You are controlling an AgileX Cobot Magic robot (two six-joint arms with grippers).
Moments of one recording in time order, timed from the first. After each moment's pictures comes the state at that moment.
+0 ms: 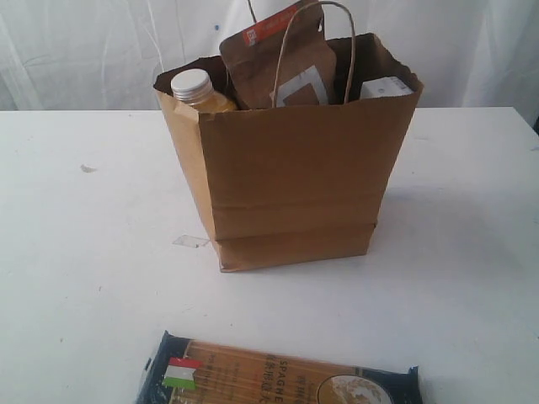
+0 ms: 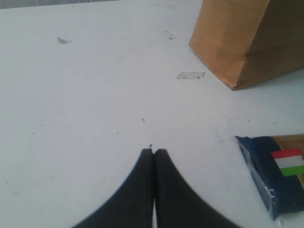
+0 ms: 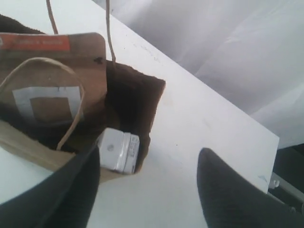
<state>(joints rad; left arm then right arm) -0.29 0.01 0.02 -0.21 0.39 0.16 0.51 1.36 -1.71 -0.22 1.14 -0.15</state>
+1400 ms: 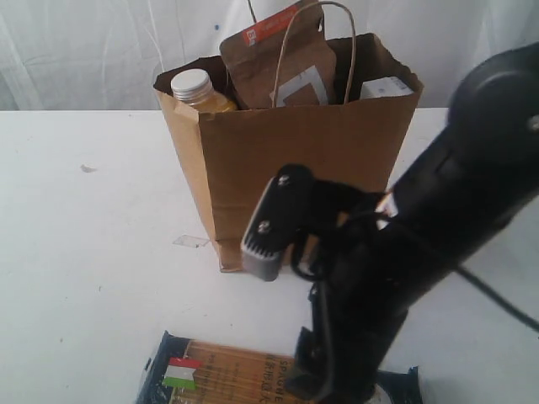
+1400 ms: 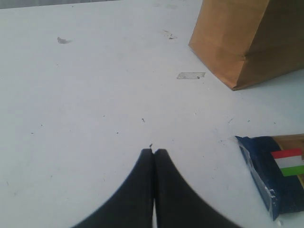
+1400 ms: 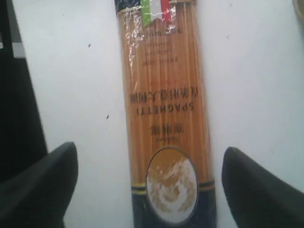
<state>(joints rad) -0.29 0.01 0.02 -0.21 0.39 0.16 0.76 1.39 -0.97 0.34 0.95 -0.69</state>
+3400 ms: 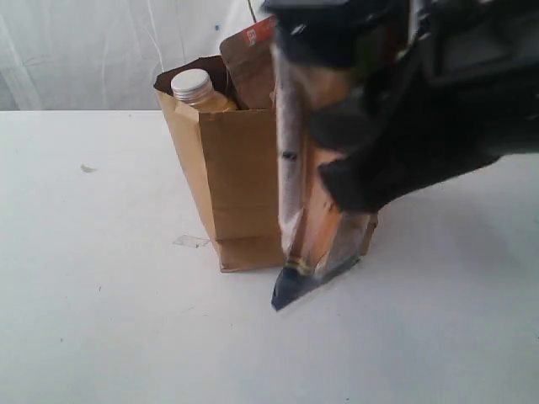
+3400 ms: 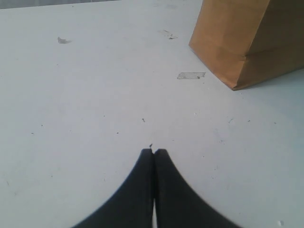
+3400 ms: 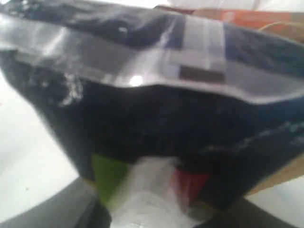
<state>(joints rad) -0.29 0.01 0.02 -0.21 0.39 0.16 0.98 0.98 -1.09 -0.35 0.75 0.29</state>
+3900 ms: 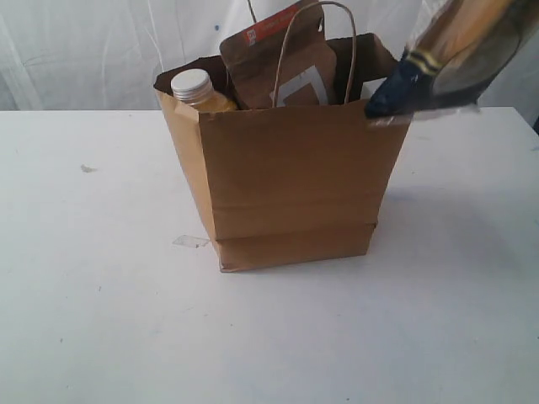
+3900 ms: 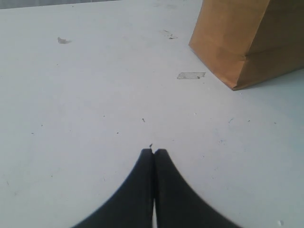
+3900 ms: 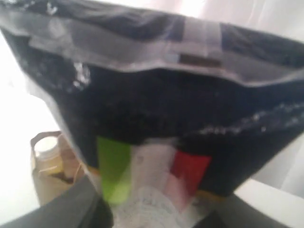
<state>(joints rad) -0.29 0.01 0.02 -0.21 0.39 0.16 0.98 0.84 -1.31 -0.78 0.90 0.59</state>
